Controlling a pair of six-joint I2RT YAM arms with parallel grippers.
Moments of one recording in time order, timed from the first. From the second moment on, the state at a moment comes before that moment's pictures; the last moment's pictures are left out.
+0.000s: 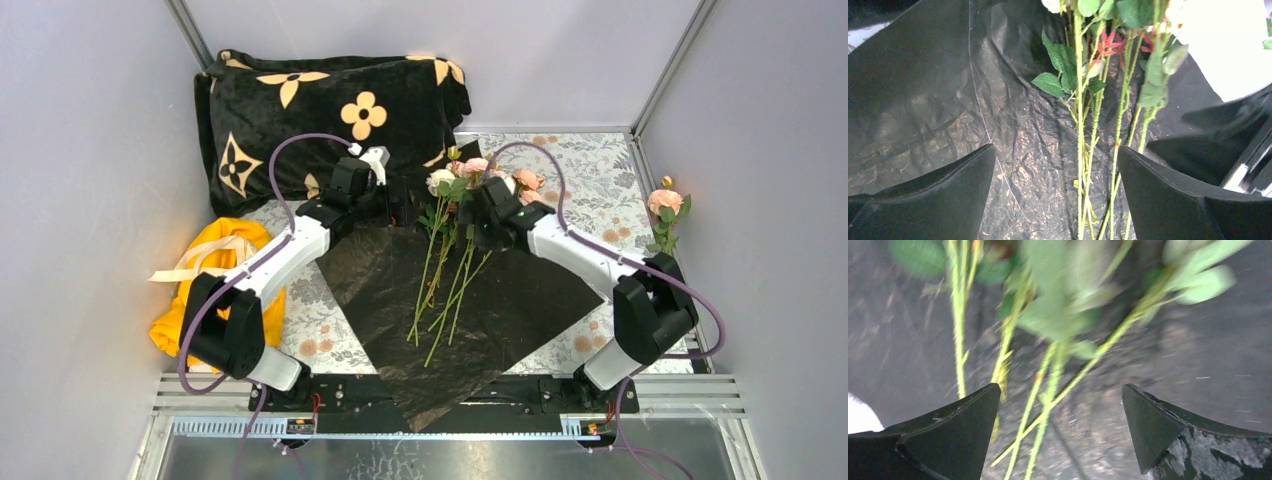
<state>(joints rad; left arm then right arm) -0.41 1.51 1.09 -0.24 0.21 -0.39 0.64 1.60 1.09 -0.46 0.08 0.64</state>
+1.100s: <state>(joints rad) -0.38 1.43 1.06 -0.25 0.33 -0.37 -0.44 2.03 1.35 -0.58 0.64 0.27</state>
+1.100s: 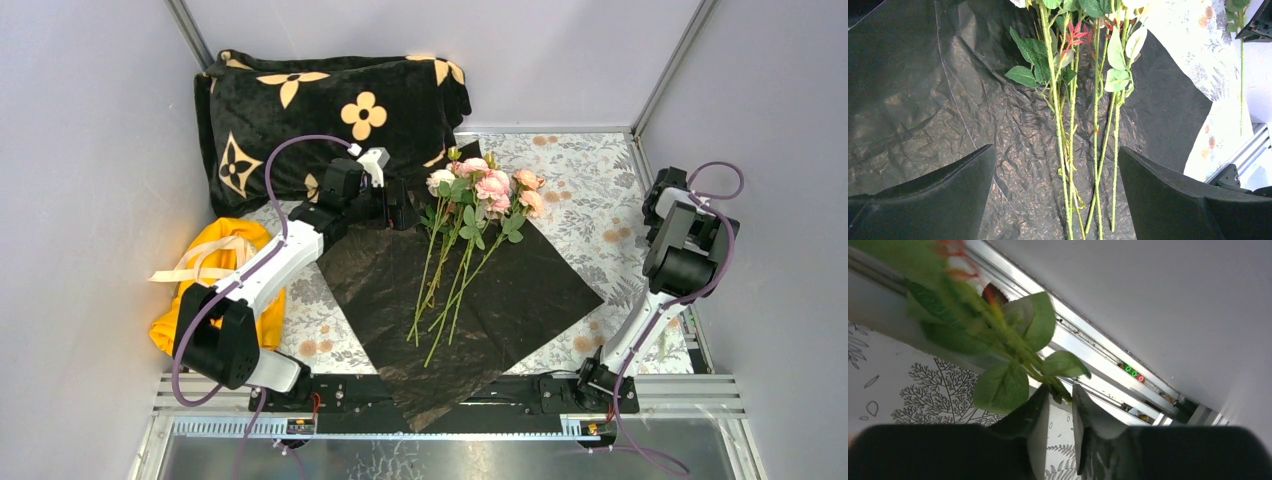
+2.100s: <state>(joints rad) -0.19 1.38 1.07 -0.29 0.21 -0.19 0.49 1.31 1.07 -0.33 0.28 0.62</state>
